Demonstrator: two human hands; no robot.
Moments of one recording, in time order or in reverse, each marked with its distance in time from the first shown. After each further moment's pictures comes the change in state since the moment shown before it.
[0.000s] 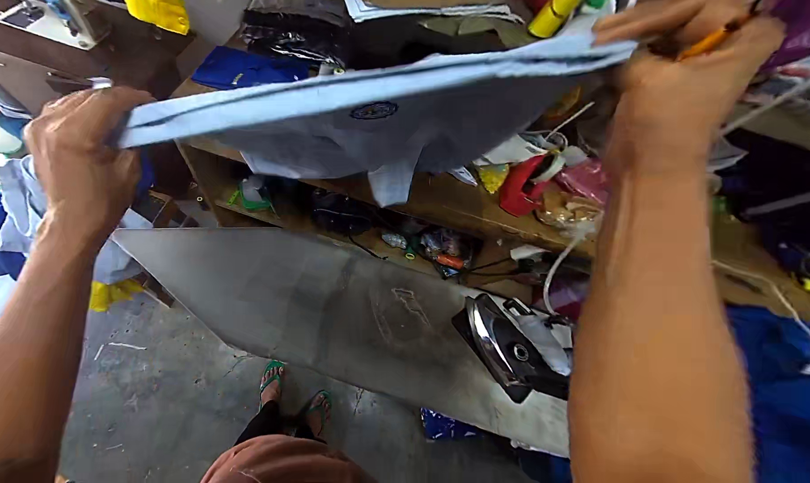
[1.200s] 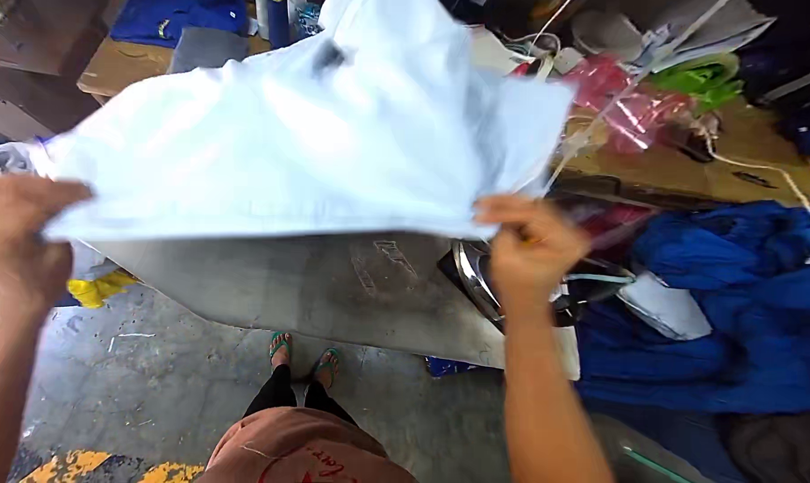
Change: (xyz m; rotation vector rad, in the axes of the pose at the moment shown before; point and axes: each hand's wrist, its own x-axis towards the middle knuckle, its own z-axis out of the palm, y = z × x) left_hand -0.112 -0.025 0.029 -0.098 -0.181 0.093; right_hand -0.272 0.021 -0.028 -0.166 0.007 0.042
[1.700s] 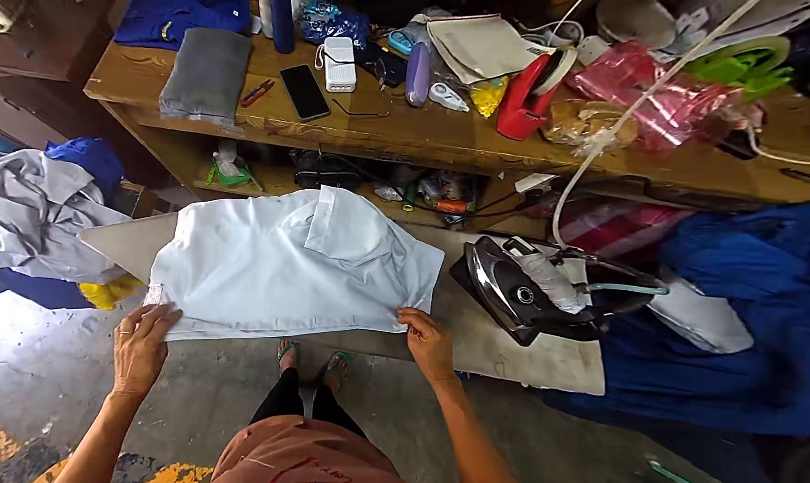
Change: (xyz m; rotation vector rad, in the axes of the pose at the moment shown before) left_hand -0.208 0.002 0.108 0.094 -0.261 -0.184; right_hand -0.221 0.031 0.080 -0.178 -0.277 0.375
